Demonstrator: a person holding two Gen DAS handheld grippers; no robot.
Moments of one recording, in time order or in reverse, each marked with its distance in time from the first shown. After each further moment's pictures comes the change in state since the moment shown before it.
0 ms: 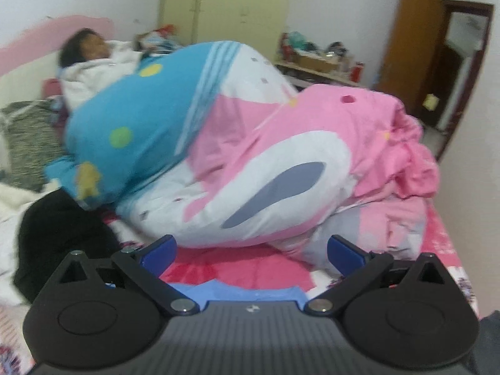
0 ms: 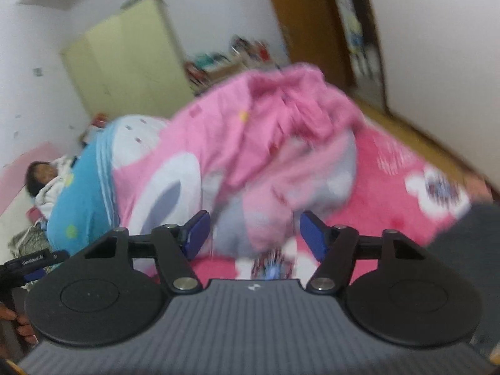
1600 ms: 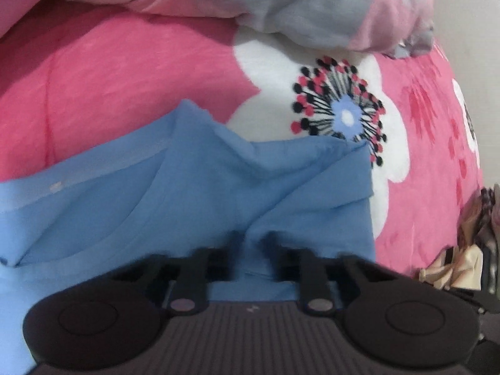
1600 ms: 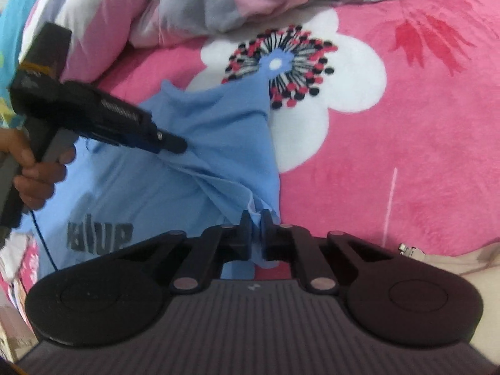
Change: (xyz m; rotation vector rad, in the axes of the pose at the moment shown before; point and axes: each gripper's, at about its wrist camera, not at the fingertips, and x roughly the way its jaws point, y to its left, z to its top) left arm 0.387 -0.083 -0.187 0.199 0.852 -0.333; right arm 0.327 -0.064 -0.210 -0.156 0.622 0.093
